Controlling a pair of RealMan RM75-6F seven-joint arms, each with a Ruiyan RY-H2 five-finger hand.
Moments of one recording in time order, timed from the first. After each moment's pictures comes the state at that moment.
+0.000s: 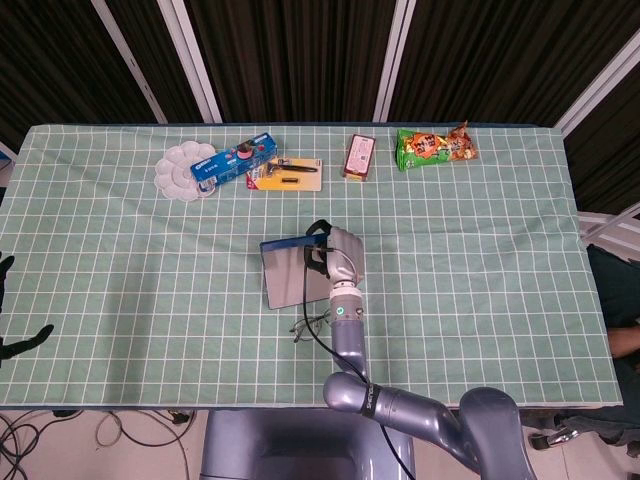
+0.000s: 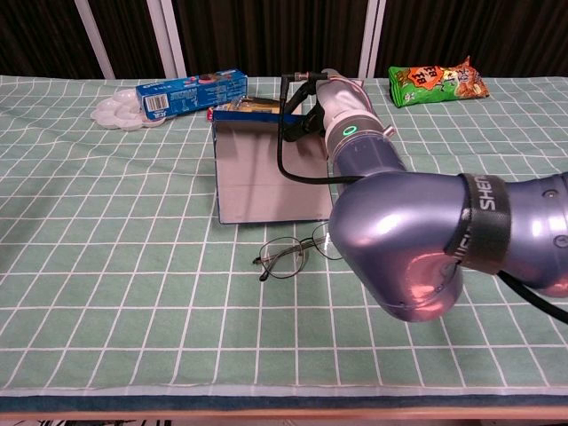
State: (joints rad) left arm -0.09 -1.18 -0.13 -1.56 1.39 1.51 -0.04; right arm 1.03 -2.17 0.64 -1.03 -0.74 1.21 -0.27
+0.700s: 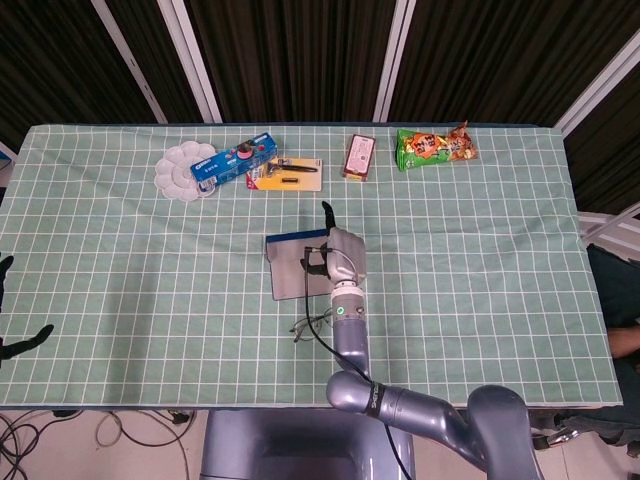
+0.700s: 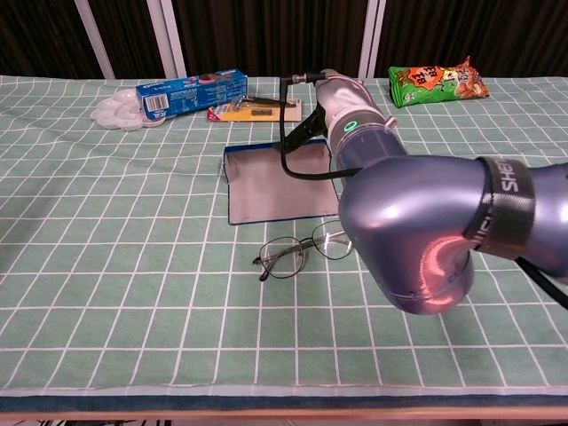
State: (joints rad) left arm -0.08 -1.18 -0.13 -1.56 1.39 1.52 -0.03; right arm 1.02 -2.14 0.65 -1.12 -0.69 1.21 -0.43
